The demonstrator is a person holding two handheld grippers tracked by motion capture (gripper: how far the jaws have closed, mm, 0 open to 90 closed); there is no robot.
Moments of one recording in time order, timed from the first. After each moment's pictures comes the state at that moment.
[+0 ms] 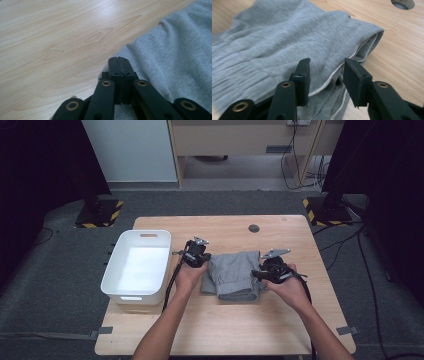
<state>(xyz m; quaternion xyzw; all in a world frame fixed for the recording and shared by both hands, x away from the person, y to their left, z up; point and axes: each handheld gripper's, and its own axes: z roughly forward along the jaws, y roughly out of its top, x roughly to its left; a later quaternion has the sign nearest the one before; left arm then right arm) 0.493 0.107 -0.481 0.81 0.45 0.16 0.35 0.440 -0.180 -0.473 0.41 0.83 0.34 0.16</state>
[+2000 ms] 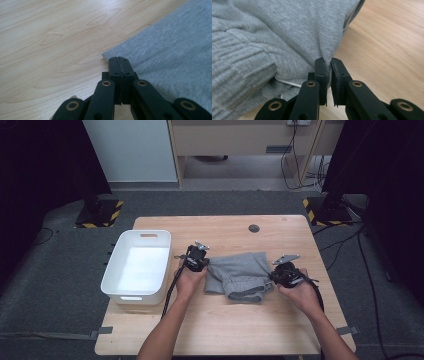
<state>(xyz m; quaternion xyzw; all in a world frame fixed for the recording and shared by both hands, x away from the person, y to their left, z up) 0.495 0.104 -0.509 0.81 0.45 0.17 0.32 0.437 -0.222 -0.495 0.42 0.85 0.28 0.18</state>
